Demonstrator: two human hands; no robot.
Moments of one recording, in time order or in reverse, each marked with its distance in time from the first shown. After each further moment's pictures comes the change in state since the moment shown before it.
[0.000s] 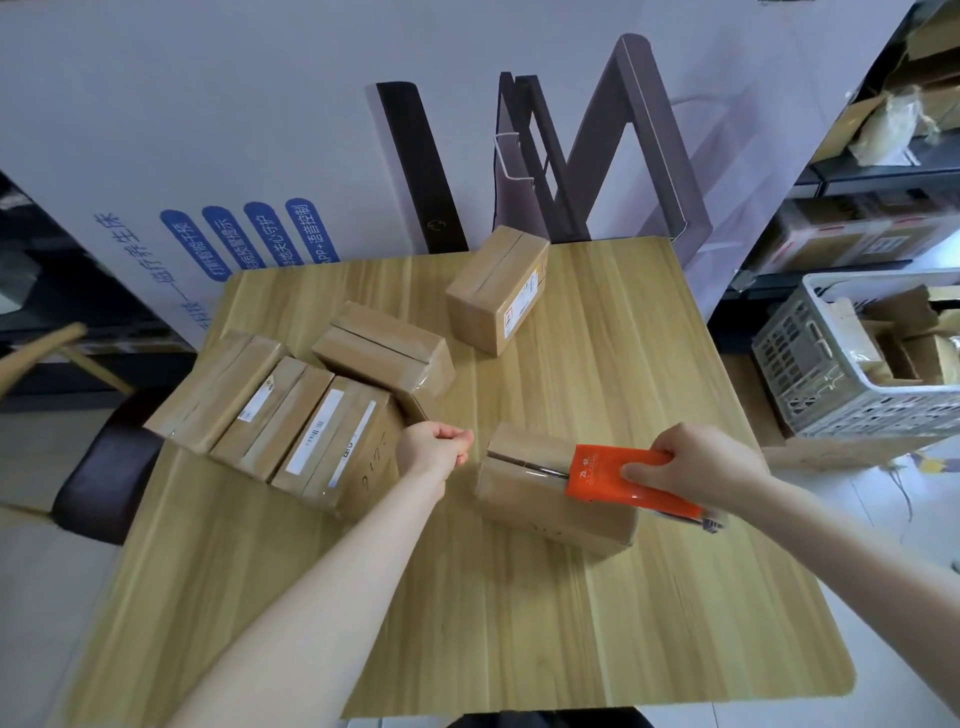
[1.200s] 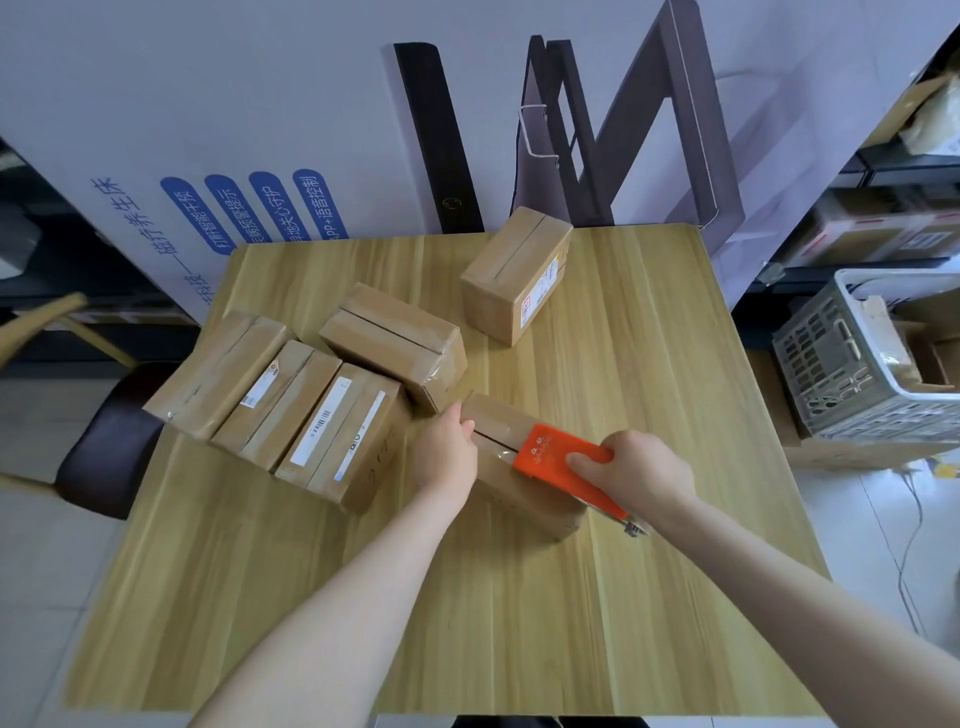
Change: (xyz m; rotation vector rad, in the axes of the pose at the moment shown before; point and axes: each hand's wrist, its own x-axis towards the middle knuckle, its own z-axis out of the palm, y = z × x) left_hand 0.011 -0.011 0.010 0.537 0.109 0.345; right_hand 0.019 -0.071 0.040 0.104 0.017 0.071
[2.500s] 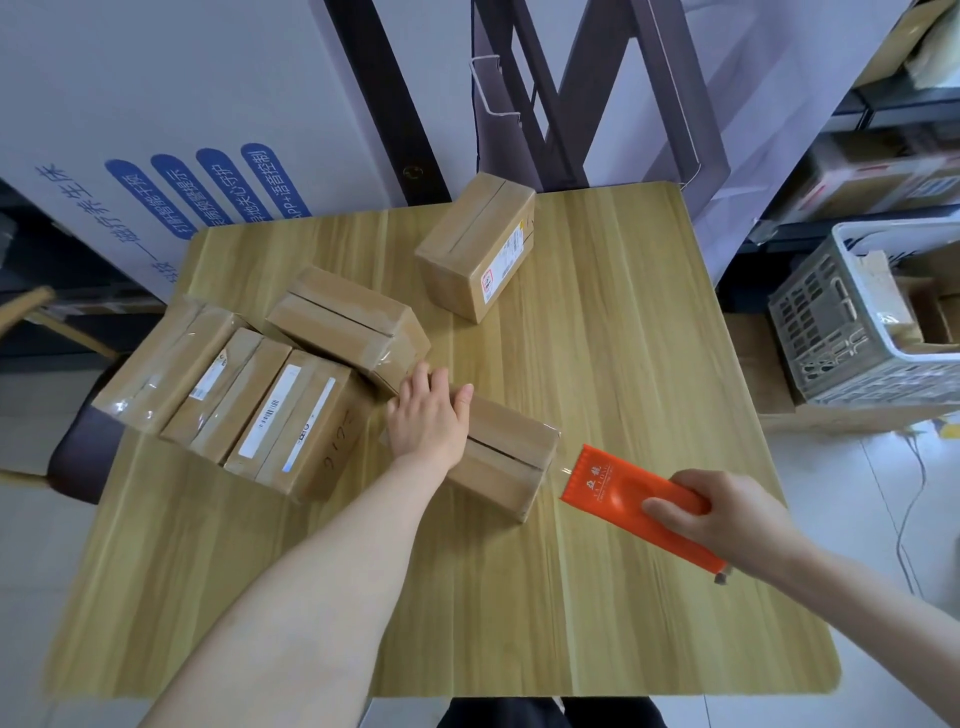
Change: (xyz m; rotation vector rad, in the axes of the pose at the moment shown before) left_hand 0.014 0.022 0.038 0.534 0.049 0.228; right_hand -0.026 0.137 -0.023 0.212 -0.157 -0.094
